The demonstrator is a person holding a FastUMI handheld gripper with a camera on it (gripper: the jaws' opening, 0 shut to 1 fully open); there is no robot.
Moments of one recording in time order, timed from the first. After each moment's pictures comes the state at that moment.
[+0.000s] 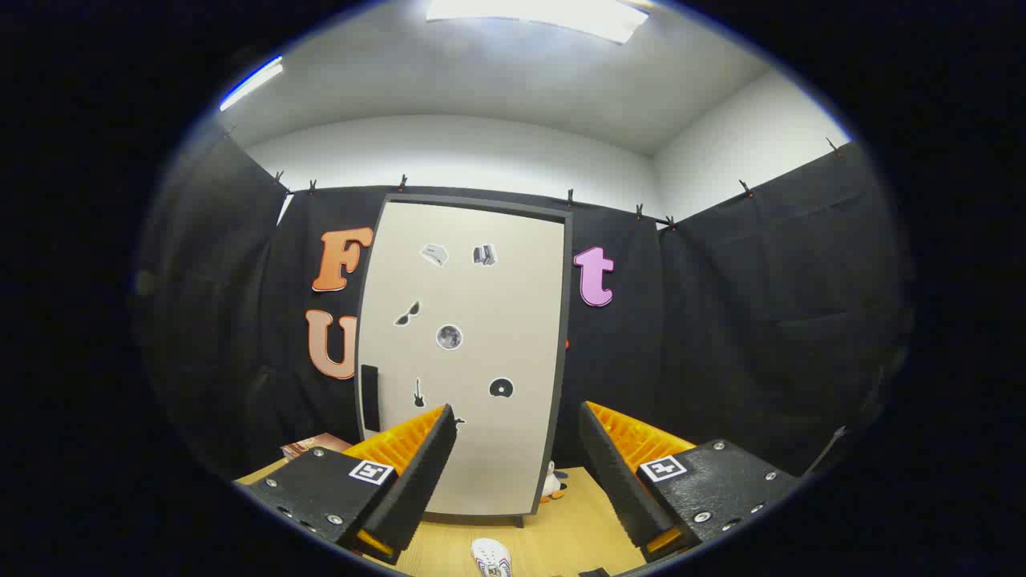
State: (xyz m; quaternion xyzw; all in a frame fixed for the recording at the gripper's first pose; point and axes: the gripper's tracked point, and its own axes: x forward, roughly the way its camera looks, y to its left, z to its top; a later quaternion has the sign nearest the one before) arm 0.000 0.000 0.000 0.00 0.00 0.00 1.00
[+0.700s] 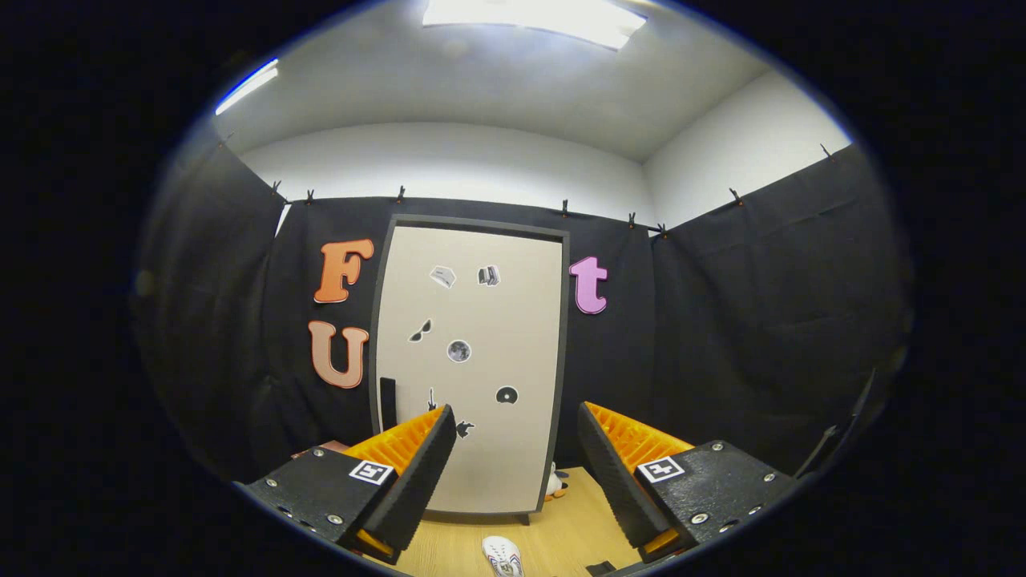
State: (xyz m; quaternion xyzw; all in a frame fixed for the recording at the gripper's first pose) arm -0.033 0.000 0.022 0.02 0.00 -0.02 1.00
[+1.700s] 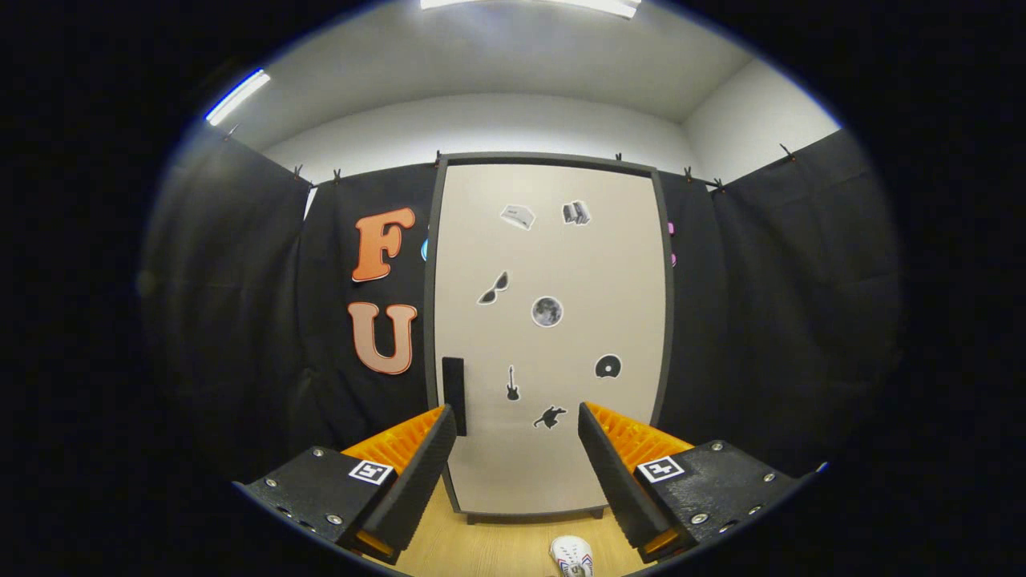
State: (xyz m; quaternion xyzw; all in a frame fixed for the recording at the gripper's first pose) arm 0.066 0.140 -0.039 0.04 0.06 0.08 0.99
